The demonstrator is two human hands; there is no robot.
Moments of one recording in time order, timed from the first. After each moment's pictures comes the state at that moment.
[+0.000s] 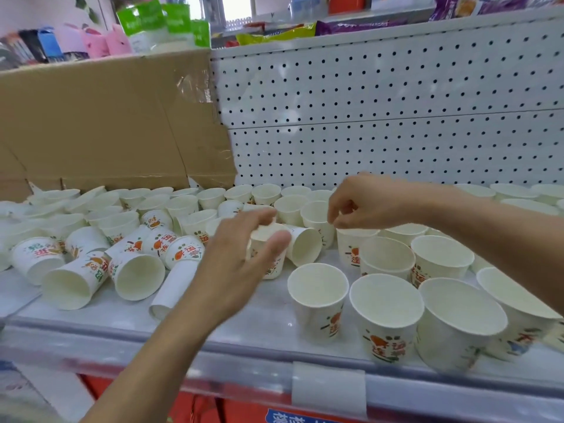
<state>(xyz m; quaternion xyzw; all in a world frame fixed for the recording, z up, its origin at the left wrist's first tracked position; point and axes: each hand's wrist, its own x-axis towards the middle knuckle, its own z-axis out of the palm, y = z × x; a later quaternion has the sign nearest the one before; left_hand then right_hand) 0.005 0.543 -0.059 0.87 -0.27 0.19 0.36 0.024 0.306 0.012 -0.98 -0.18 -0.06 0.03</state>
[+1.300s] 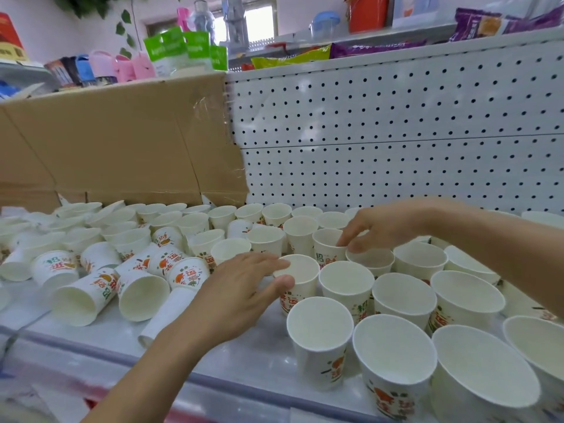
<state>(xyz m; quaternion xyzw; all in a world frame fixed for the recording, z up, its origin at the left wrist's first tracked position) 0.029 0.542 -0.060 0.94 -0.25 0.10 0.19 0.061 0.287 0.014 -0.98 -0.15 0.12 0.04</state>
